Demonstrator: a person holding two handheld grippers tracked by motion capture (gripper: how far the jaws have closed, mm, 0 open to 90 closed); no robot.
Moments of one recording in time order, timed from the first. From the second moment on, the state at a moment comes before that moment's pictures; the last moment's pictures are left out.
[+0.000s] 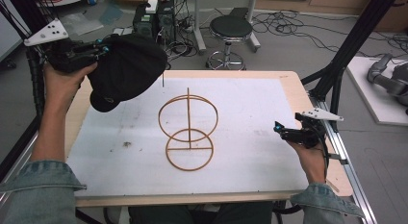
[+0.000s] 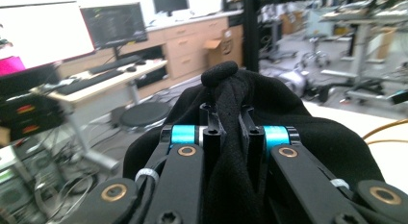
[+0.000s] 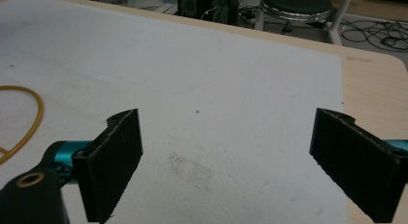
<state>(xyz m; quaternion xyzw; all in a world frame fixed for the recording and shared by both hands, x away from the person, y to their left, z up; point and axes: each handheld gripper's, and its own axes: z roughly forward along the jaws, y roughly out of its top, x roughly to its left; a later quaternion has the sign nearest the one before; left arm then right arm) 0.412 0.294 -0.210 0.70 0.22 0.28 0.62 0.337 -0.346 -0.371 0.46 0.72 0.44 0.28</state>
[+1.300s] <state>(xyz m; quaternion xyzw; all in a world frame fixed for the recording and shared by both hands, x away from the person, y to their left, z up) 0.386 0.220 -0.171 0.71 0.08 0.17 0.68 0.337 -0.346 -0.370 0.46 0.71 0.45 0.28</state>
